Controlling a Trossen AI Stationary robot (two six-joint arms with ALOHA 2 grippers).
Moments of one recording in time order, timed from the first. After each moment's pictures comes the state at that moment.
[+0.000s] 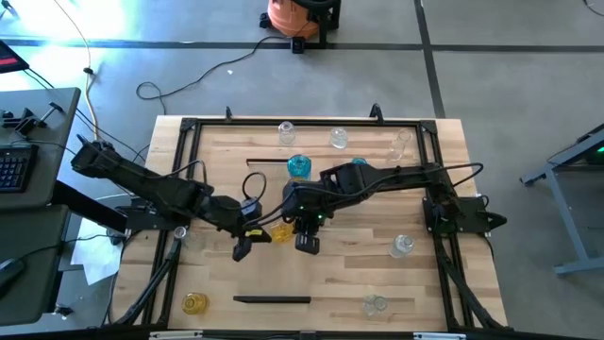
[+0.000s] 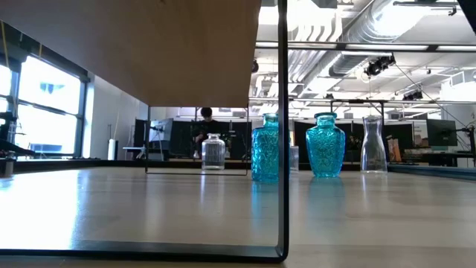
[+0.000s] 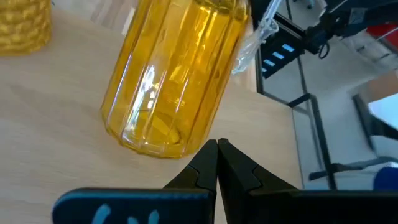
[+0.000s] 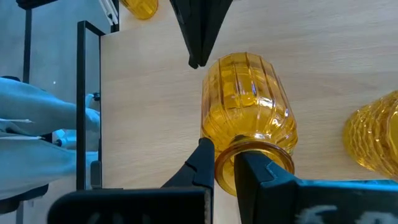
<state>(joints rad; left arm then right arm) -0.36 1.19 0.92 -0.34 -0.05 -0.63 0.19 2.07 2.31 -1.23 -0.13 0.36</state>
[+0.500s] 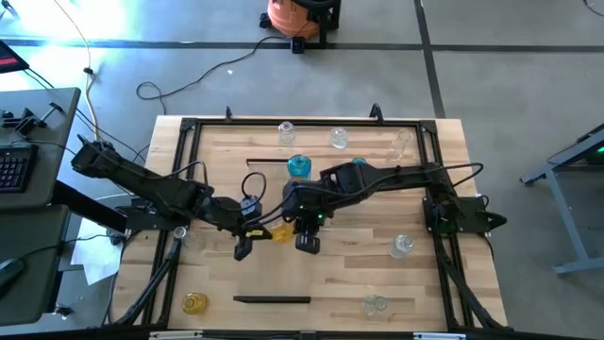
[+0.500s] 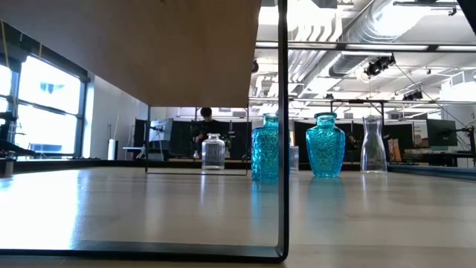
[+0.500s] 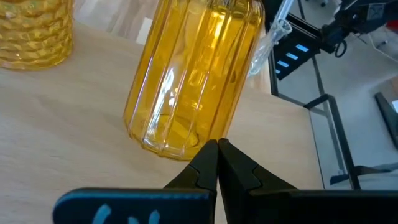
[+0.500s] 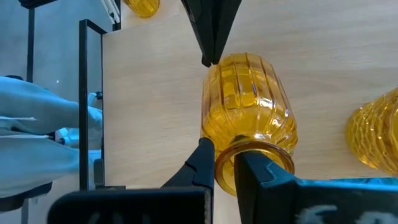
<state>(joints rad) -0.36 1.19 0.92 -0.35 -0.10 -0.60 0.19 2.07 2.31 -1.23 -0.15 0.36</state>
